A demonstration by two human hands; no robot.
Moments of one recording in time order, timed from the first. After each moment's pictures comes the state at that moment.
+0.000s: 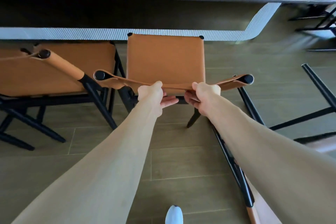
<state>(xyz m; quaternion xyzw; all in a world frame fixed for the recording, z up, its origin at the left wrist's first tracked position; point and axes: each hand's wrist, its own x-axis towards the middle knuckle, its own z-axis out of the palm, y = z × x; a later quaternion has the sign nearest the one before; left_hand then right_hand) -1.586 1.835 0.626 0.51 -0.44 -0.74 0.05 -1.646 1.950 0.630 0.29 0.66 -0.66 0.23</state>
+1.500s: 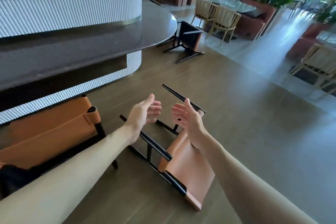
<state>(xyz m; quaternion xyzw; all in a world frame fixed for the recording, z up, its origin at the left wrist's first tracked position) -1.620 2.141 0.863 0.03 -0.68 -0.71 -0.19 -1.590 2.314 0.836 0.21 0.65 -0.73 0.00</state>
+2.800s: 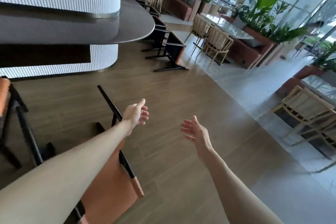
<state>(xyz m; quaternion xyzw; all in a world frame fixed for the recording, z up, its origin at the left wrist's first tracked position) -1.703 2.703 0.822 0.16 -0.64 -0.74 -0.13 -1.623 2.924 0.860 0.22 0.73 -0.65 0.03</state>
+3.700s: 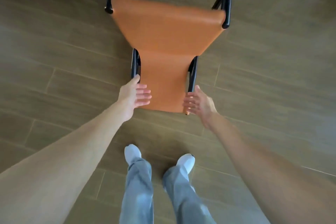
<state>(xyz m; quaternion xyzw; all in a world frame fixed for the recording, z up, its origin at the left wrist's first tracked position) -1.506 2.715 0.482 0.62 -0.39 -0.68 0.00 -1.646 2.893 0.454 0.15 0.70 -0.48 0.51</state>
